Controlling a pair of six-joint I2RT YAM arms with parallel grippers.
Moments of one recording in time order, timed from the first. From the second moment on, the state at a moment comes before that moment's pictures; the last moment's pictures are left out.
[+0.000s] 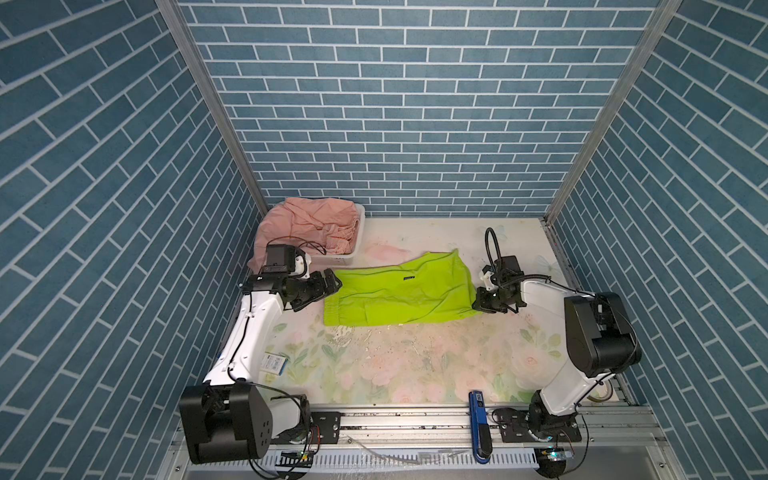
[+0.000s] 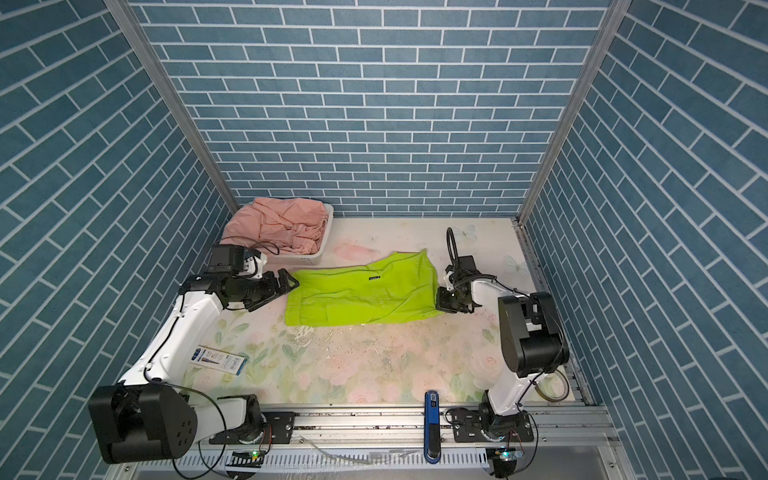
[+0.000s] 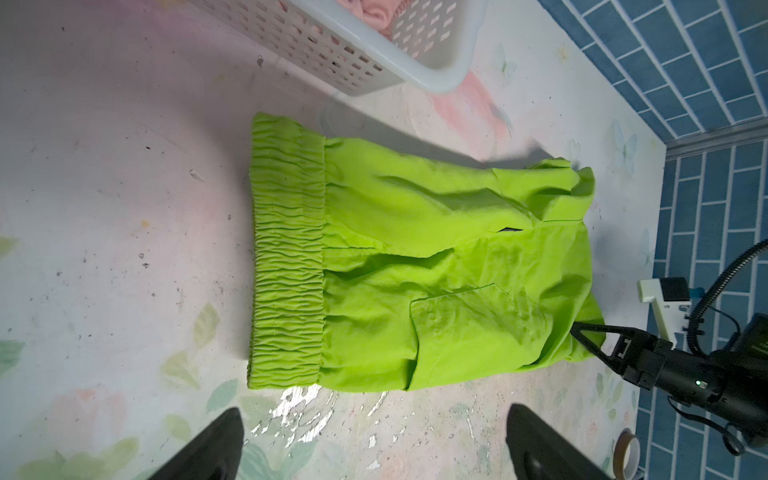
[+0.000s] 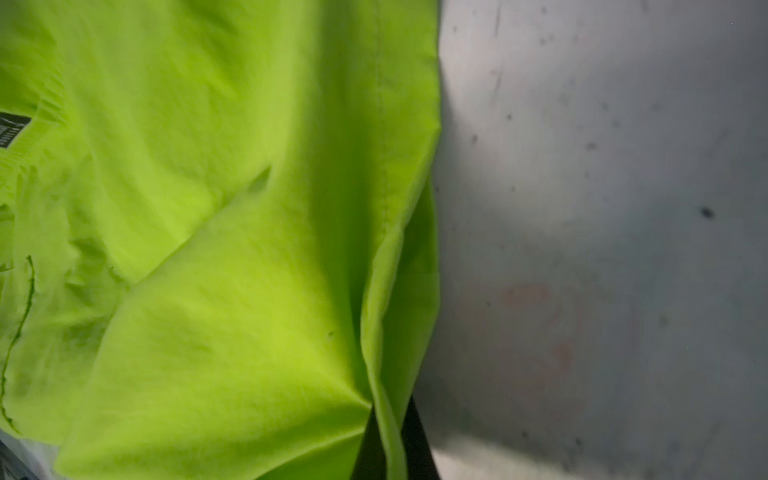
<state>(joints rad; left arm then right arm) 0.03 1.25 1.04 -0.83 0.41 -0.36 0.21 1.67 0.91 -0.46 -0.36 0.26</state>
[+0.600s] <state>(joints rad) -0.19 1.27 0.98 -0.76 0.43 -0.34 0.14 1.16 0.71 -0.65 -0.16 0.33</state>
